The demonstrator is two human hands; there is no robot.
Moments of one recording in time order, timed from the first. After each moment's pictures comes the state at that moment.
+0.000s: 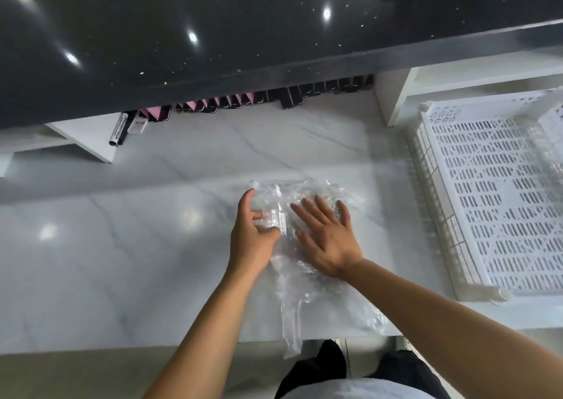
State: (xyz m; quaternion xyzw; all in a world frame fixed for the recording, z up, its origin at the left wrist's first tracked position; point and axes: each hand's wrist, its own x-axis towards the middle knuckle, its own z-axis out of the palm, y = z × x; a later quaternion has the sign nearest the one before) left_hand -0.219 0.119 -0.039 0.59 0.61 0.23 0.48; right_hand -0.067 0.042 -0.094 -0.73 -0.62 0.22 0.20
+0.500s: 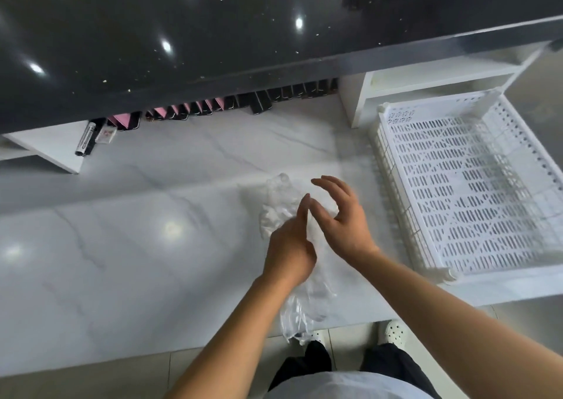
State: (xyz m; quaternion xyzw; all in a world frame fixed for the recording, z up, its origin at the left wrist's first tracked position) left_hand -0.143 0.062 -0.053 0.84 0.43 0.03 0.33; right_hand -0.024 0.014 -0.039 -0.74 -0.41 0.24 0.49
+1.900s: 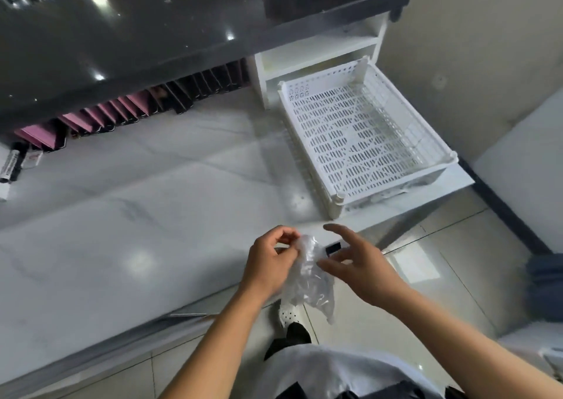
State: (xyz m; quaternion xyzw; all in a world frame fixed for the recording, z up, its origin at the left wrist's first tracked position) left_hand -0.148 -0.084 -0.028 0.72 0.40 0.11 0.56; right_hand -0.026 -0.230 -0.015 -0.80 -0.30 0.38 0.36
